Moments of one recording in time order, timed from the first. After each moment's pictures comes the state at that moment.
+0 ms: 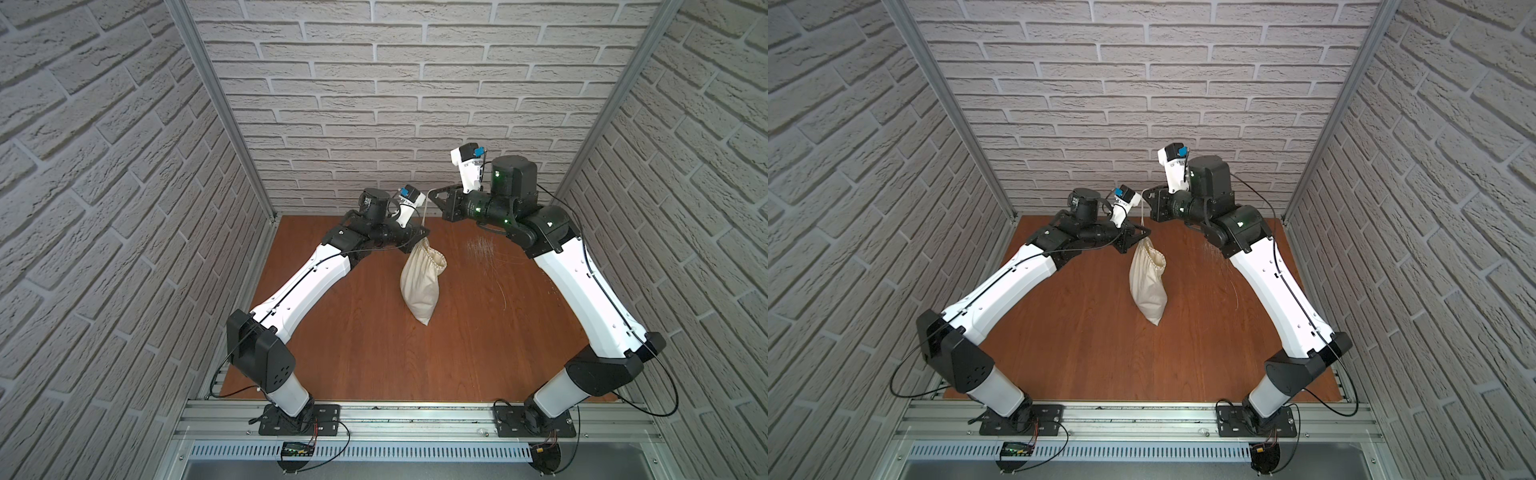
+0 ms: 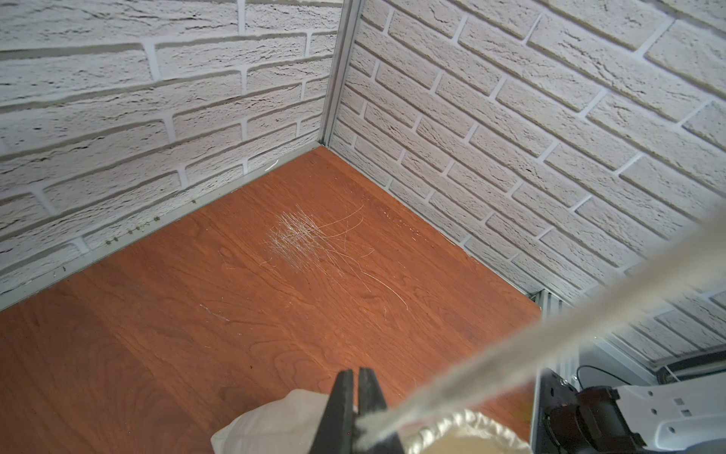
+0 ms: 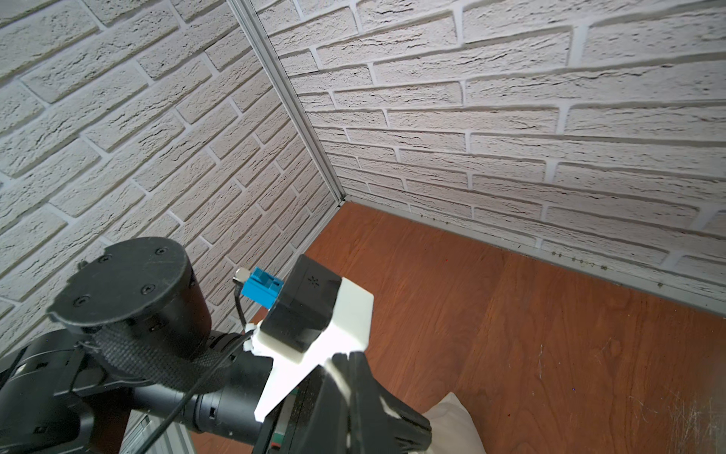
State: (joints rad) left arm -0.52 1.62 1.63 -0.46 0.50 -0.08; right arm 0.58 1.62 2.07 -0.73 -0.23 0.32
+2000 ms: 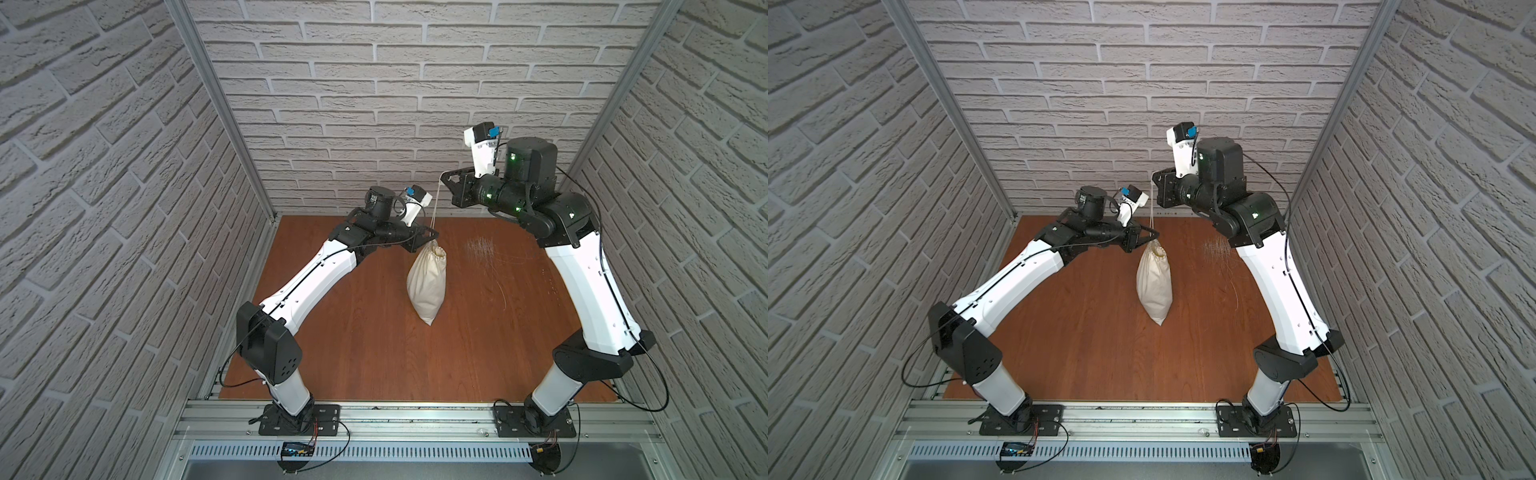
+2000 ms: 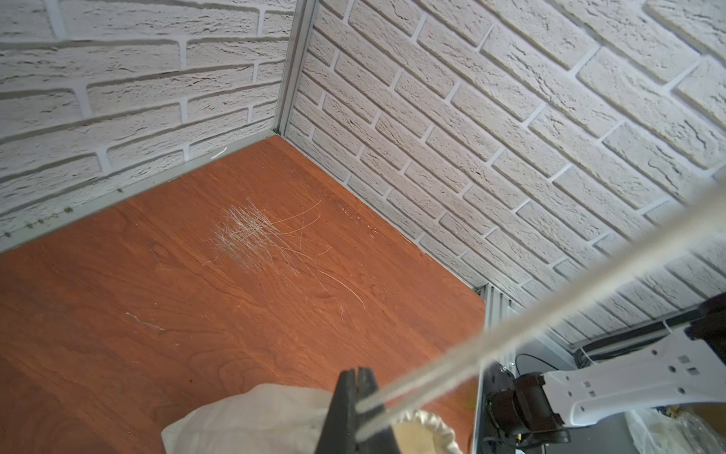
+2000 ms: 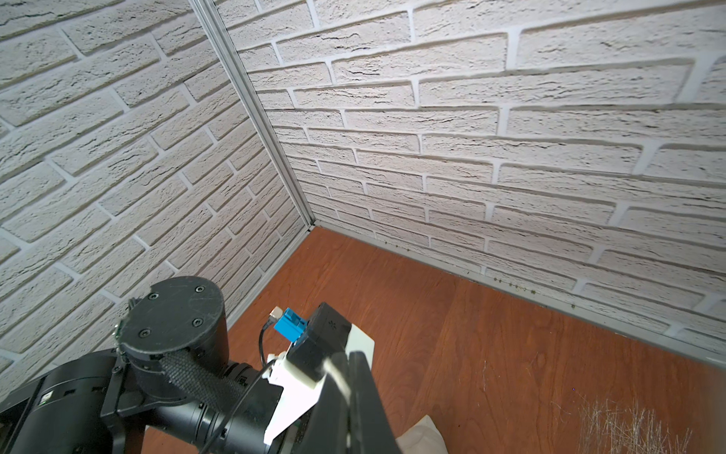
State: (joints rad) left arm -0.55 1.69 1.68 -0.46 0.63 -0.16; right arm 0.57 1.71 2.39 -0.92 -0.11 0.26
